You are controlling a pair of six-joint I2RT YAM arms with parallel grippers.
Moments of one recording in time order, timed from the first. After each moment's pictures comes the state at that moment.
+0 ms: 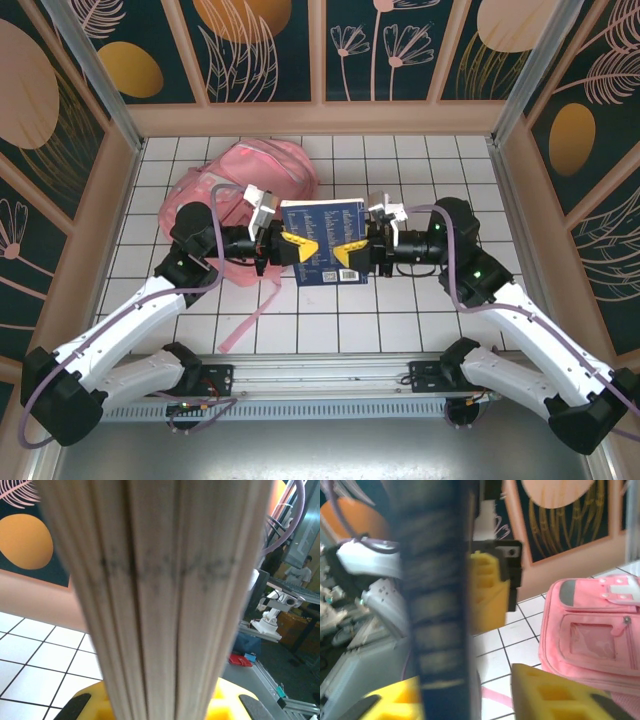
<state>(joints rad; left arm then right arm) -0.64 1.03 0.81 0.41 1.01 -0.50 0.68 0.88 0.90 -0.09 -0.81 0.23</state>
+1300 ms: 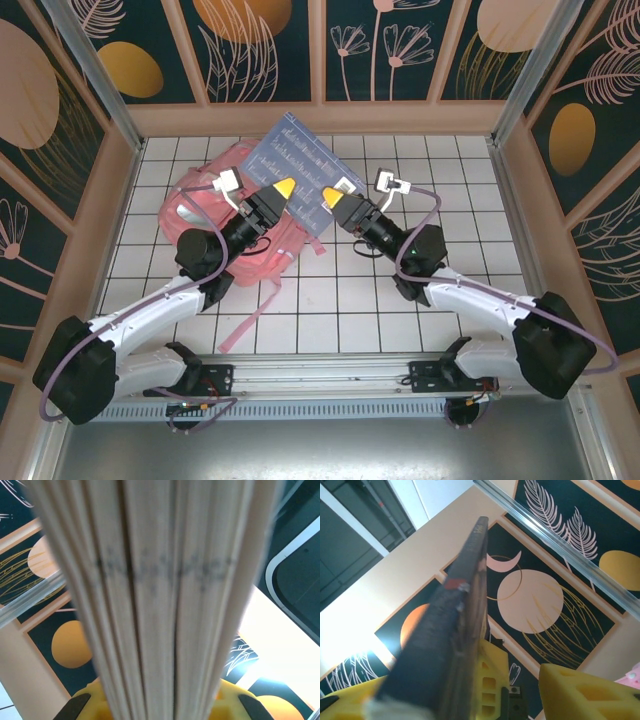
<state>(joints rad) -0.64 1.16 0.62 1.10 0.29 -1.21 0.77 1.25 0.64 1.13 -0.27 1.05</state>
